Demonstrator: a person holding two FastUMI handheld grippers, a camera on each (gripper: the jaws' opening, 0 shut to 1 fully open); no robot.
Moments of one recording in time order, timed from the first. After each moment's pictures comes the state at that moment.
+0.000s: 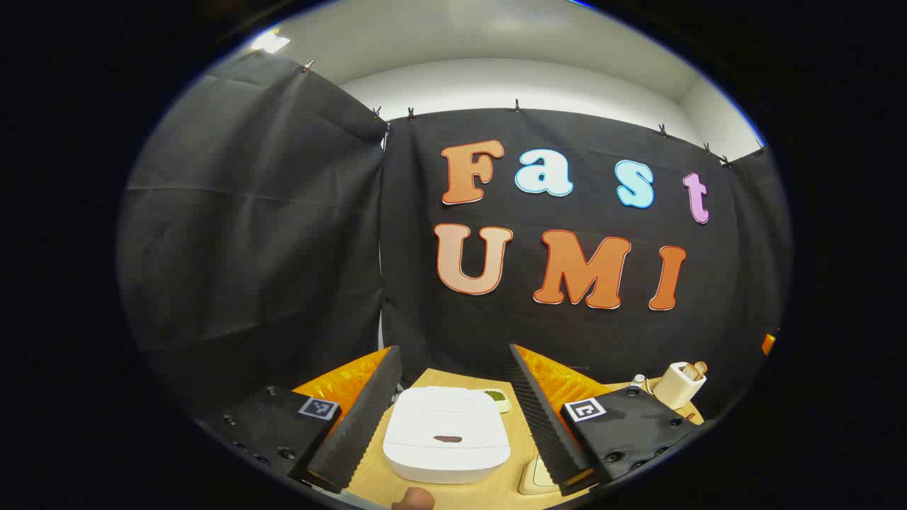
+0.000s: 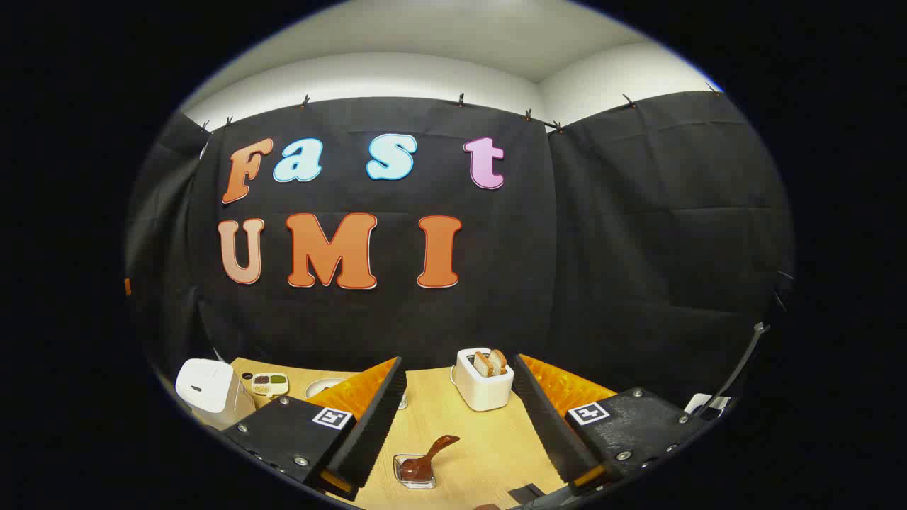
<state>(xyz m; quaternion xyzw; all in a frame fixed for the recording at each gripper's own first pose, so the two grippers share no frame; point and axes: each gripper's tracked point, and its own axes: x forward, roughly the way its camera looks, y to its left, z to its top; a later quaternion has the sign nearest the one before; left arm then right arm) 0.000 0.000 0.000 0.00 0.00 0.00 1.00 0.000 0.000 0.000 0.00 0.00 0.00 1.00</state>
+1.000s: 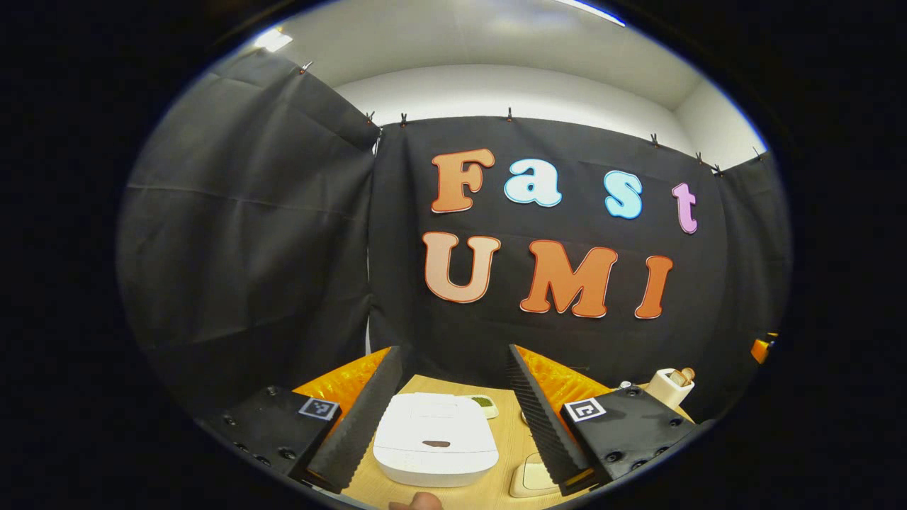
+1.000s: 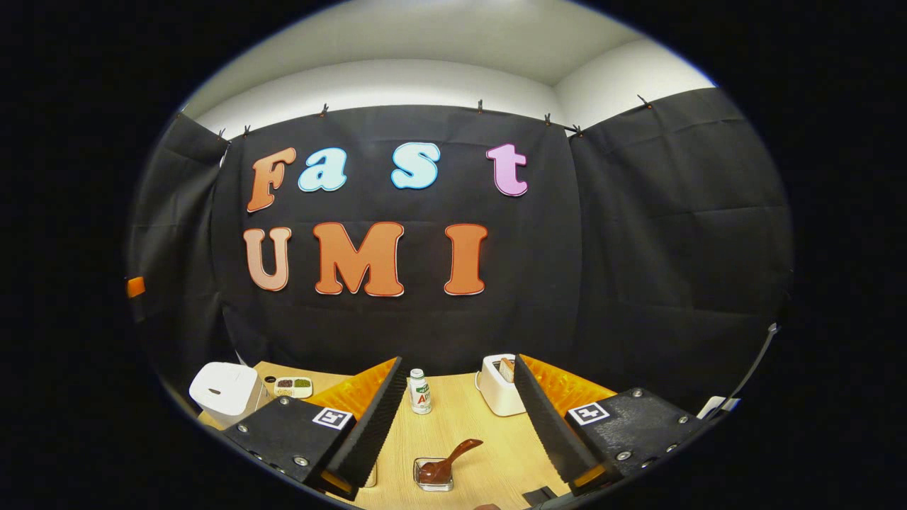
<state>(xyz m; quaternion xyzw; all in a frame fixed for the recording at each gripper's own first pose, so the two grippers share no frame) -0.004 -0.003 0.013 -0.01 -0.02 -0.02 1.00 -0.005 0.024 0.006 0.00 -0.01 0.05 1.00</state>
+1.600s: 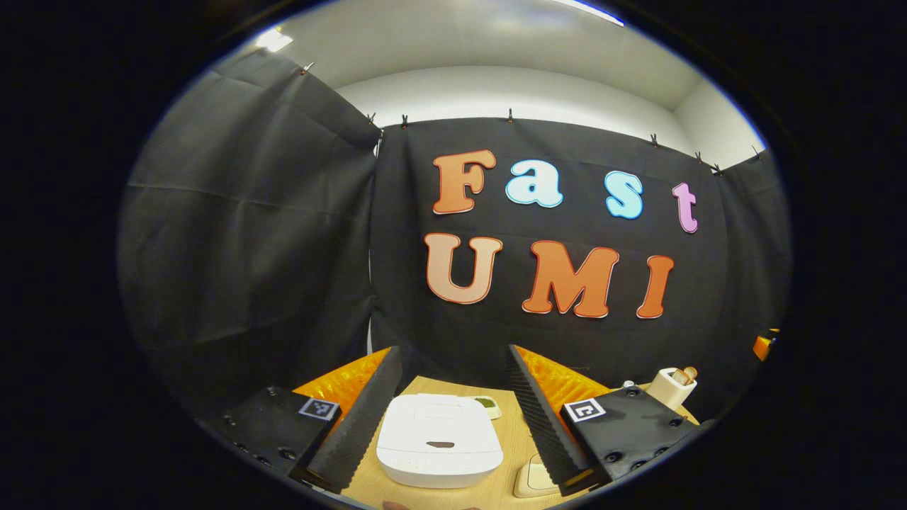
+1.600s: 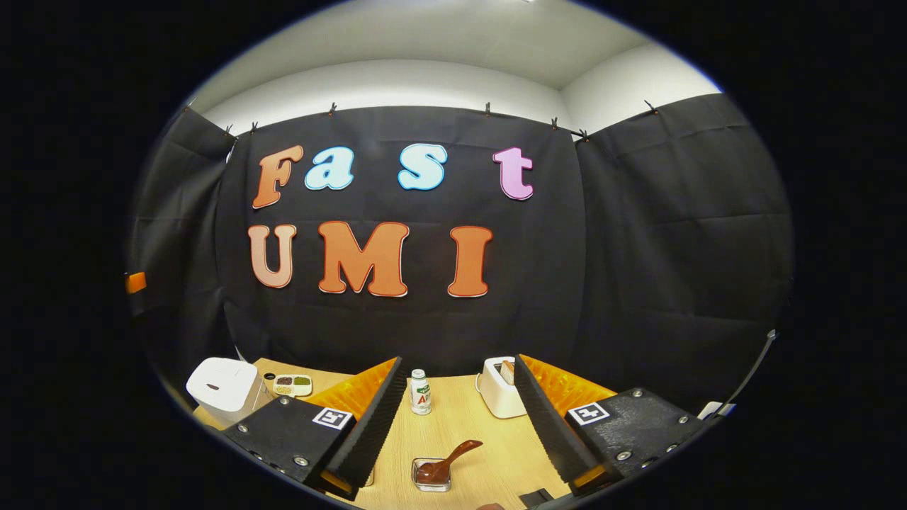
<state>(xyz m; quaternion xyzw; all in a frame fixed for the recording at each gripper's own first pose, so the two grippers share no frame) -0.004 -0.006 0.001 -0.01 0.00 -0.04 1.00 -0.007 0.030 0.007 -0.01 -0.02 0.06 1.00</state>
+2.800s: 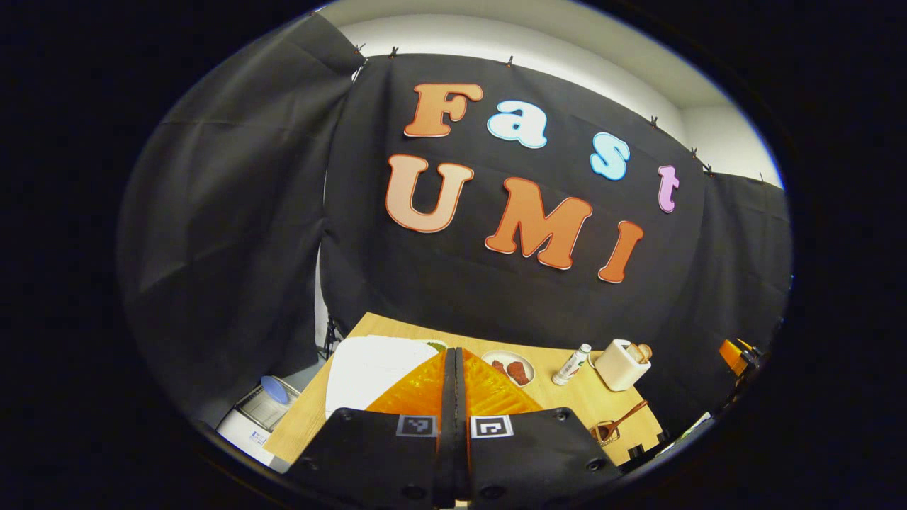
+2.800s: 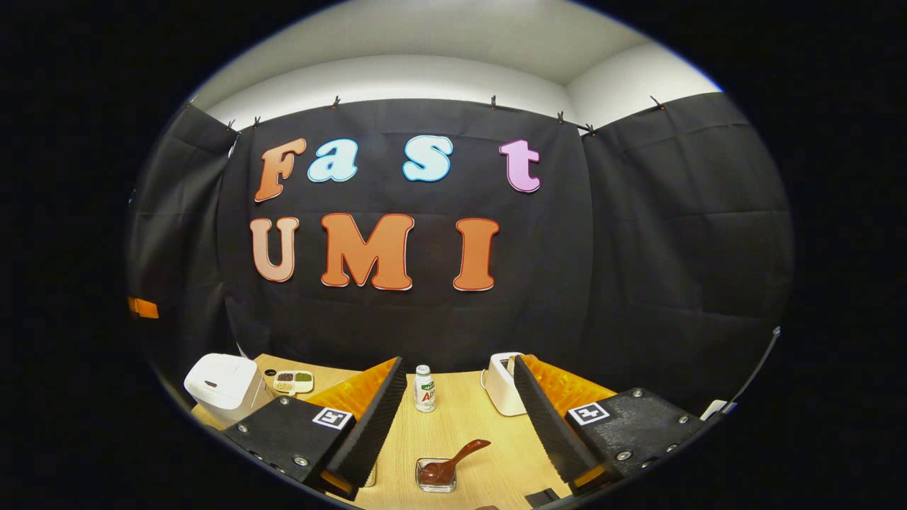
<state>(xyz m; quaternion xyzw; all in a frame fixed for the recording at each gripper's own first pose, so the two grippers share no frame) 0.046 -0.025 -0.091 -0.06 0.17 -0.13 0.98 0.009 0.047 -0.008 -0.01 -0.01 0.07 1.00</state>
